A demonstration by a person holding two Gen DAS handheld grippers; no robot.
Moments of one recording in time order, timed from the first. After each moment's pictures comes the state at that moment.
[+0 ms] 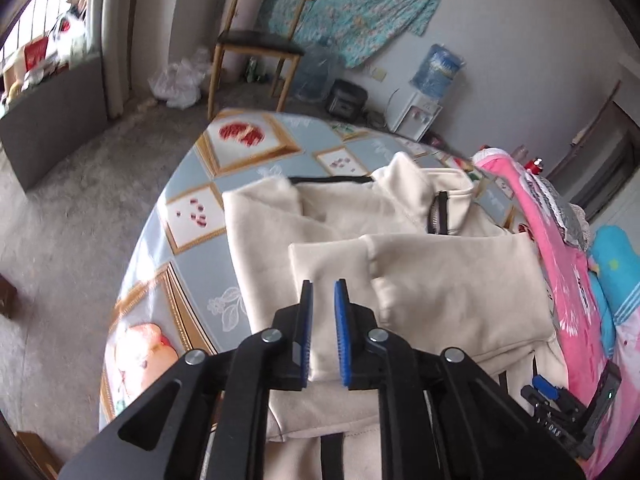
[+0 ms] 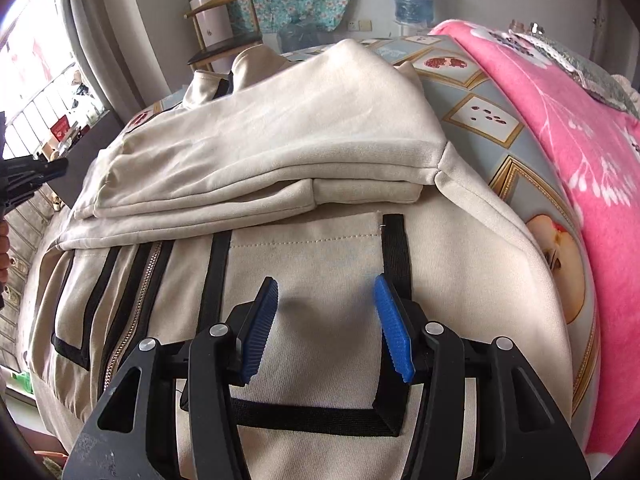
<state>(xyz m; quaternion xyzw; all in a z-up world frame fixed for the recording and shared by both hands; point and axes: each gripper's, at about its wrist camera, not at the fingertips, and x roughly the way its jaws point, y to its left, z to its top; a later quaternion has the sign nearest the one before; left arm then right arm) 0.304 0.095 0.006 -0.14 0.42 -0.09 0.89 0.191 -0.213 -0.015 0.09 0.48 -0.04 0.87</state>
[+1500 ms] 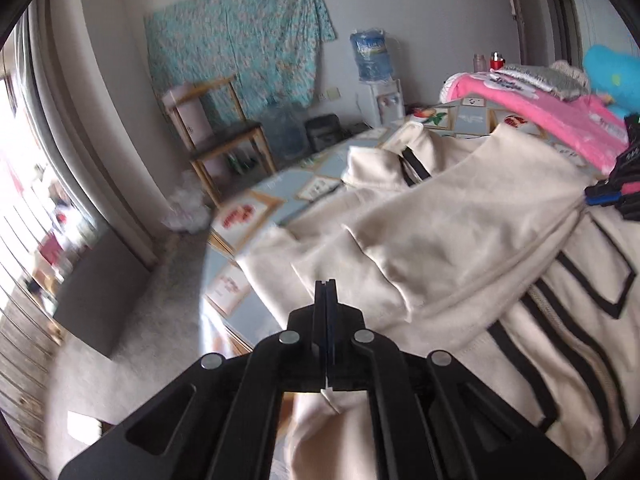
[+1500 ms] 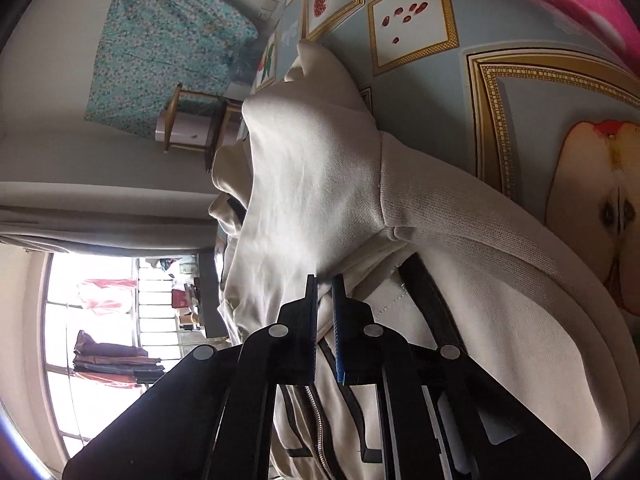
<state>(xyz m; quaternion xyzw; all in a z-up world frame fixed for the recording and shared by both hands) 0.246 0.042 0.014 0.15 0.34 -0.10 0.92 0.232 -0.308 -0.033 0.54 0.45 0.01 0.71</state>
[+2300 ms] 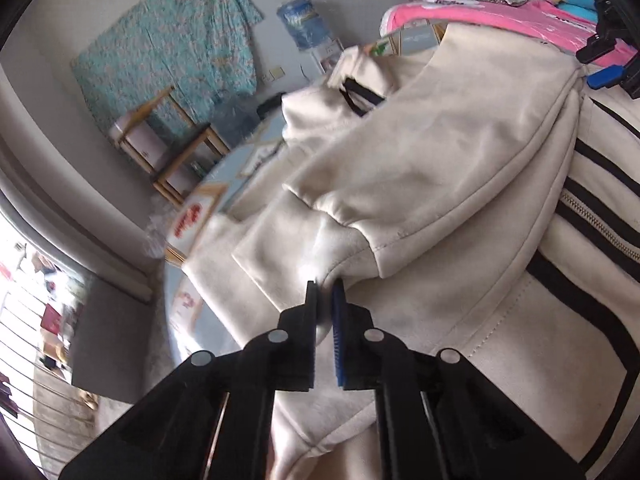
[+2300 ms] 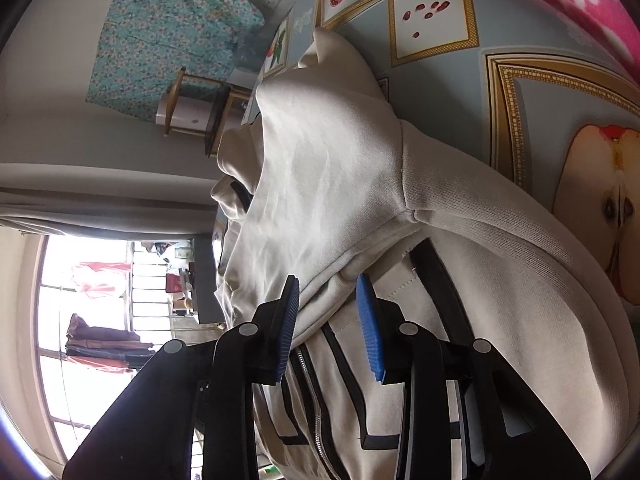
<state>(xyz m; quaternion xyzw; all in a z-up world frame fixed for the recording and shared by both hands) 0.266 0.005 -0.046 0.31 0.33 -0.13 0.88 0.231 -0.304 -0.020 0.52 0.47 0.02 0.72</state>
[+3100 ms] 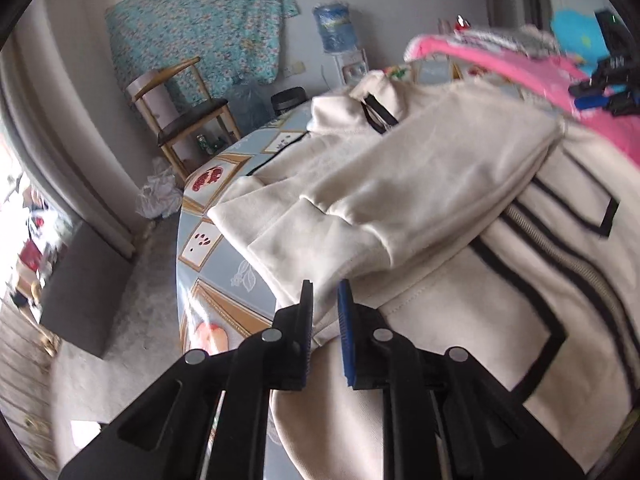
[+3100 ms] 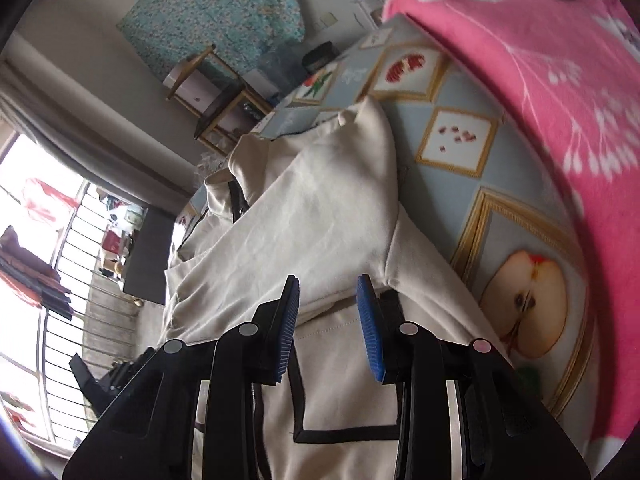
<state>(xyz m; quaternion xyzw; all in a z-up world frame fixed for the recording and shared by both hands) 0.215 0.052 -0.011 0.18 0.37 -0.13 0.90 0.238 -0.281 0.057 0.28 0.45 -0.01 0.85</state>
